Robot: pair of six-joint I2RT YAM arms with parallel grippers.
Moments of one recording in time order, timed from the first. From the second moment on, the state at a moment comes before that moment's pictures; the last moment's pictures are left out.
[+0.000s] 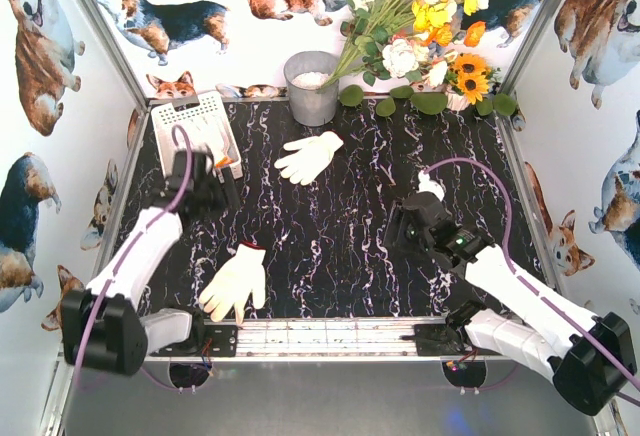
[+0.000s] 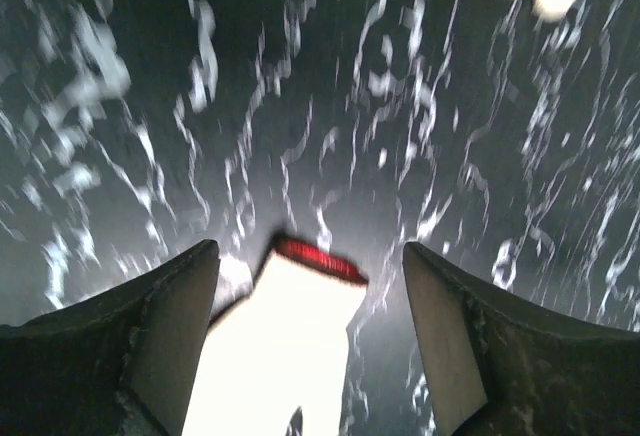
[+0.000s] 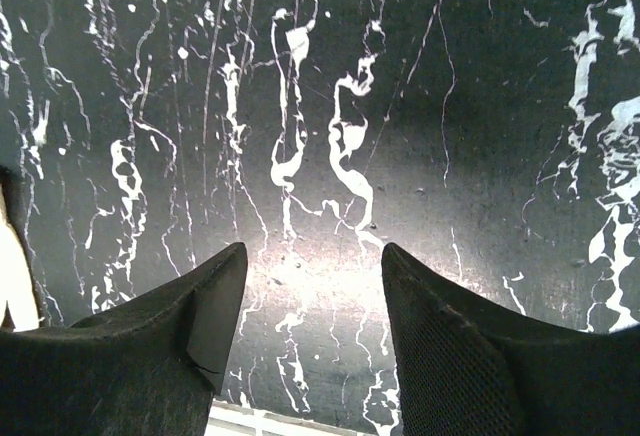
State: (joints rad) left arm -0.13 1.21 0.88 -0.53 0.06 -0.46; right arm 0.59 0.92 0.65 -0.55 0.16 0.69
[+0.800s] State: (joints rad) left arm -0.65 1.42 0.60 -0.07 0.11 -0.70; right arm 0.59 0.98 0.62 -0.51 0.11 0.73
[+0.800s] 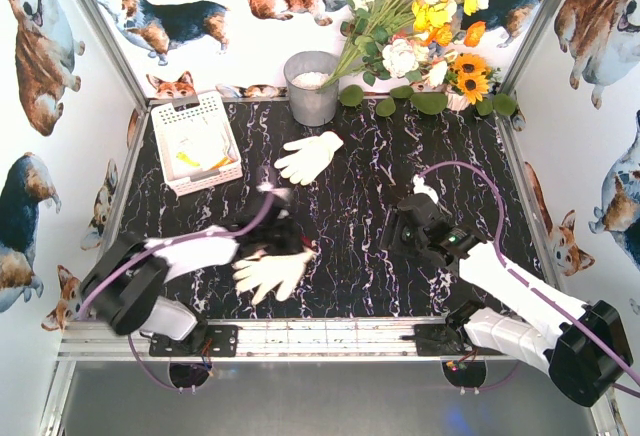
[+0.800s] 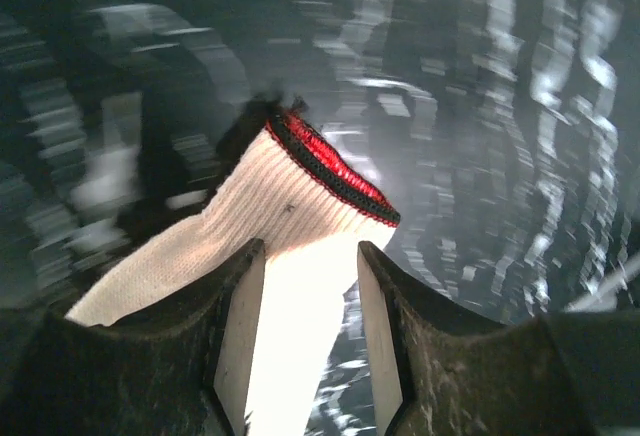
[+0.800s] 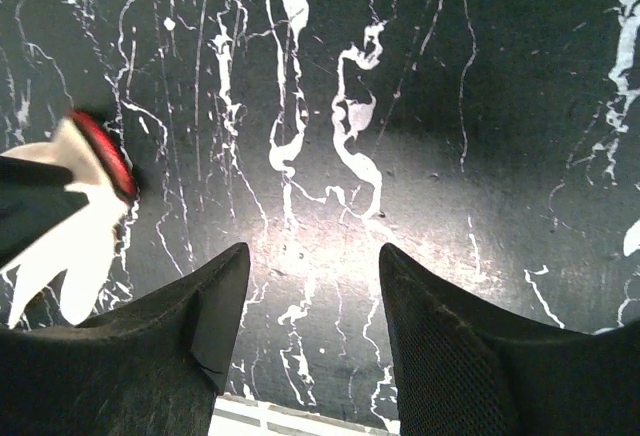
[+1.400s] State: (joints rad) left arm -0.87 1.29 0.66 -0.03 0.18 -0.66; right arm 0.57 1.11 0.65 -0.44 -0.09 0.65
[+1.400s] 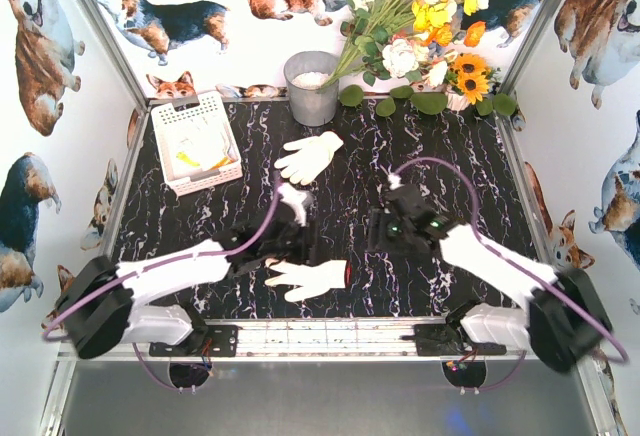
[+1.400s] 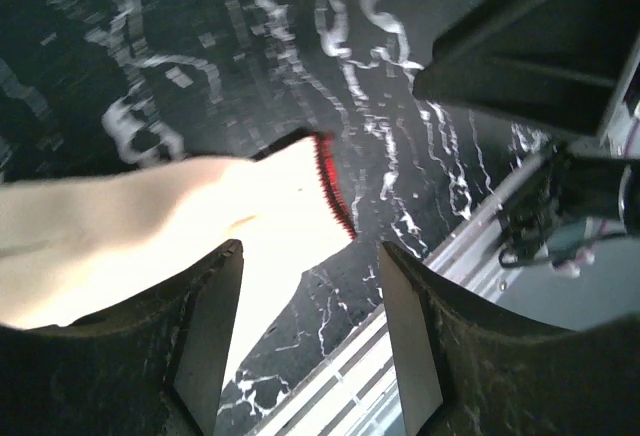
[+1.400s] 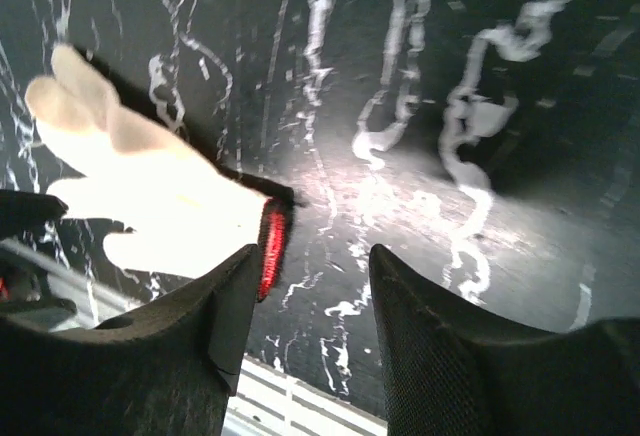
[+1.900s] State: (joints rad) left arm -0.85 1.06 0.33 -0.01 0.03 -1.16; right arm 0.58 1.57 0.84 -0.35 -0.49 0.48
